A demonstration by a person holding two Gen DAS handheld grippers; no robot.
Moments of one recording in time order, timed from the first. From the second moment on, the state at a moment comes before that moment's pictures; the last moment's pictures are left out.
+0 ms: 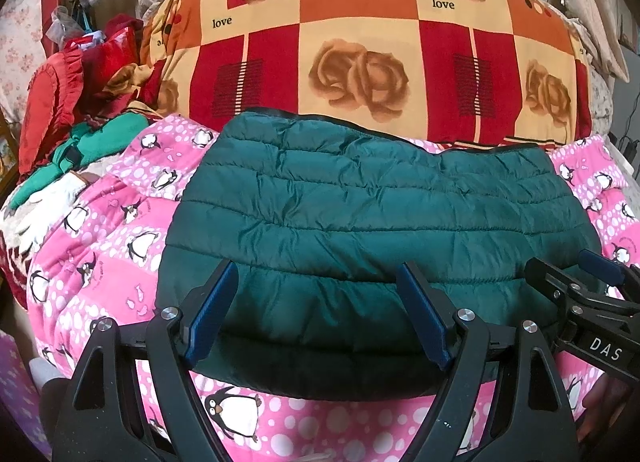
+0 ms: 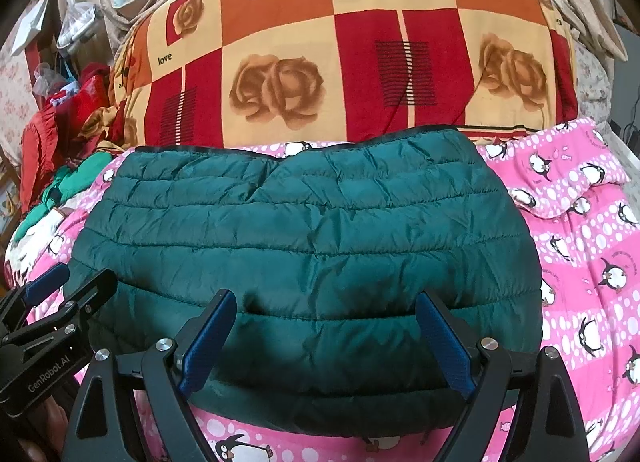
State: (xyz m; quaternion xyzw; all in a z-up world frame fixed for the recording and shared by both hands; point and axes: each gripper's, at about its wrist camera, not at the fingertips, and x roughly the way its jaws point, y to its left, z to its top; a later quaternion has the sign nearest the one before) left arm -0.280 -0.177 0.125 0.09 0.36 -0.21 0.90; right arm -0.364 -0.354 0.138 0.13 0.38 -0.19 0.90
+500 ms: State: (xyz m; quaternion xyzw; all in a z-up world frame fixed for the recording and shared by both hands) left arm -0.273 -0.180 0.119 0.09 0.37 -0.21 0.90; right arm -0.360 -0.359 0.133 0.14 0.39 -0.19 0.89
